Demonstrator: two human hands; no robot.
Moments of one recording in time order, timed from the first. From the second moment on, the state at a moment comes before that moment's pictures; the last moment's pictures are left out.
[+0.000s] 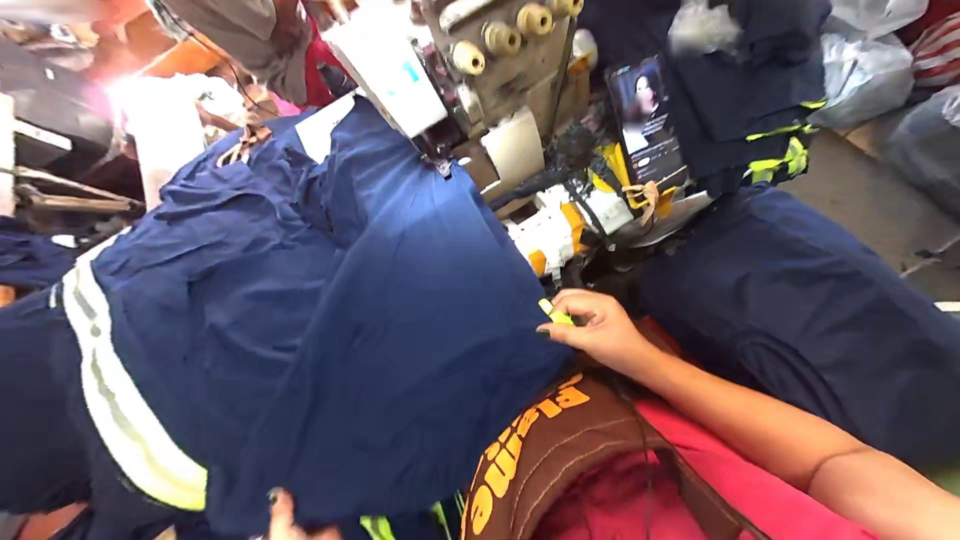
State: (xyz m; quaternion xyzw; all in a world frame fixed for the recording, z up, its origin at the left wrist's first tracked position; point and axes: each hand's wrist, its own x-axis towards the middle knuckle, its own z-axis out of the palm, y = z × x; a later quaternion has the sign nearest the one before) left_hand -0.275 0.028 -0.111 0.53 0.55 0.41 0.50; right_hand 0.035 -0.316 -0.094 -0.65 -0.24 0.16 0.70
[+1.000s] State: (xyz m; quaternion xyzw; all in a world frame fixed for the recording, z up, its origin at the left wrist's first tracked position) left_hand -0.239 0.016 -0.136 0.47 0.60 0.45 0.46; right_hand 0.045 -0.320 -0.115 -0.71 -0.12 0.20 0.67
